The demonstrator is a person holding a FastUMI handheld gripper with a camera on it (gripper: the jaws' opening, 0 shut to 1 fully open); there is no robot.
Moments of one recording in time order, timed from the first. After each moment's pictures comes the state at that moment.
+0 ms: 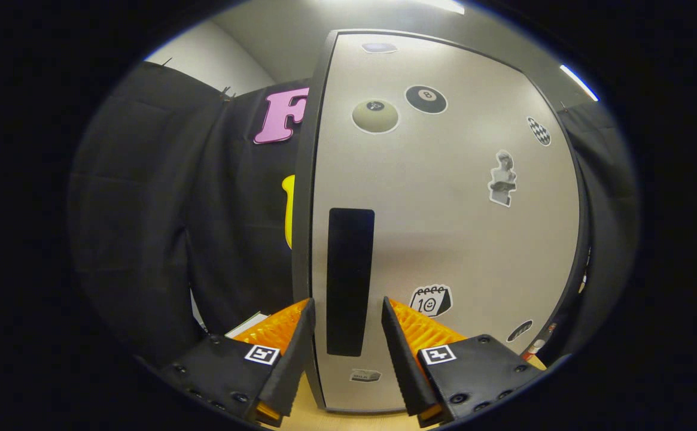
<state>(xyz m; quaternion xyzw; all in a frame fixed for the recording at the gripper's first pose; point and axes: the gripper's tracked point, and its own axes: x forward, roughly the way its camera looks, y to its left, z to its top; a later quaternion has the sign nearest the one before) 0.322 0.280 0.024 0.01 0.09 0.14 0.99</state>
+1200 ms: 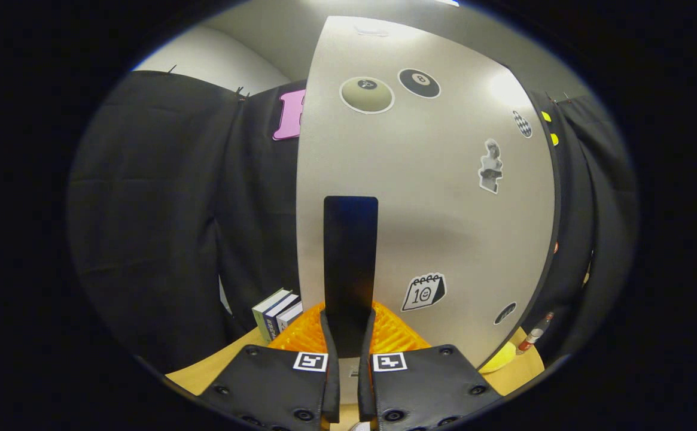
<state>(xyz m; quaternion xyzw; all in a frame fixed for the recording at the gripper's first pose) 0.274 0.259 0.024 0.01 0.12 0.20 0.97</state>
